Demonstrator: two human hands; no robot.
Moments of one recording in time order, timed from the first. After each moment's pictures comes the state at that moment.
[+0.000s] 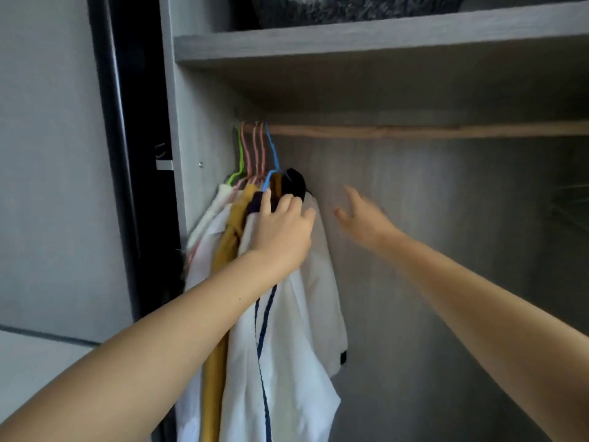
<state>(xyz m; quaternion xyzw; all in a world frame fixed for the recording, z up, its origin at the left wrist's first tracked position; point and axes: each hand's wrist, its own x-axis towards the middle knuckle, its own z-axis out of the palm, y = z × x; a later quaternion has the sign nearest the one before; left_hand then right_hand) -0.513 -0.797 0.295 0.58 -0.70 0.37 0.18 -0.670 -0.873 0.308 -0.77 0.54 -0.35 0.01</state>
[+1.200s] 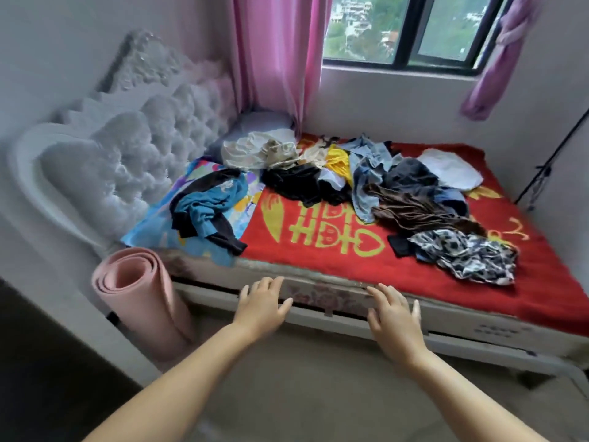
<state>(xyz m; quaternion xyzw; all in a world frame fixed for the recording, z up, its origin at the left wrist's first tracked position) -1.102 -0.310 -0.067 0.00 -0.99 -0.16 -0.06 -1.106 -0.048 -0.078 -0.04 0.99 -0.15 0.02</state>
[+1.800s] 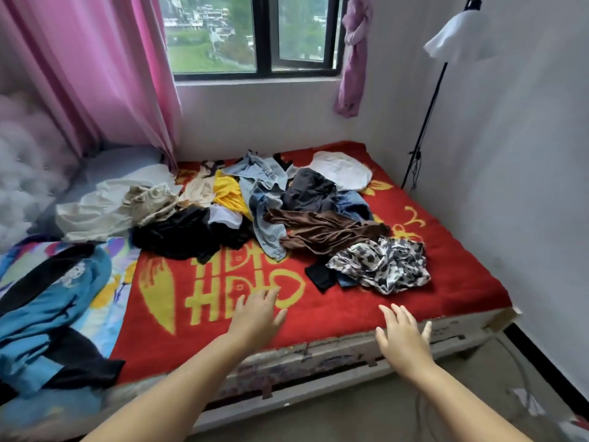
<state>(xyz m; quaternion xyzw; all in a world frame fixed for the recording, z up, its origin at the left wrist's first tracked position) -1.407 -0.126 -0.080 -0.21 -0.97 -0.12 -0.10 -1.293 0.137 -0.110 0.23 0.96 -0.12 0.08</state>
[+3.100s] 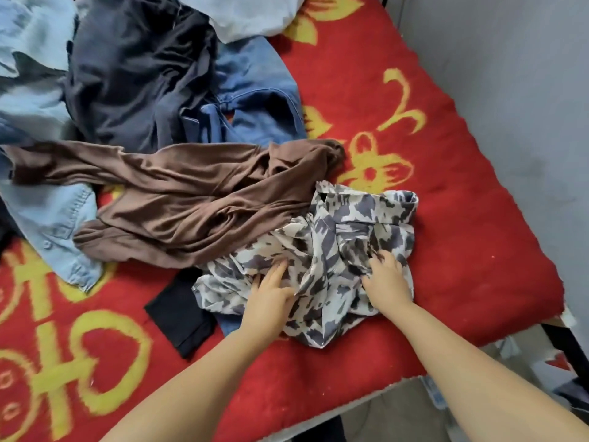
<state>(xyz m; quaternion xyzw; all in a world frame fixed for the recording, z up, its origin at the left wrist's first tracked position) -1.707 0.338 -0.432 -0.31 -0.89 -0.13 -0.29 -1.632 0.563 -0.440 0.34 0.87 -0.23 0.26</state>
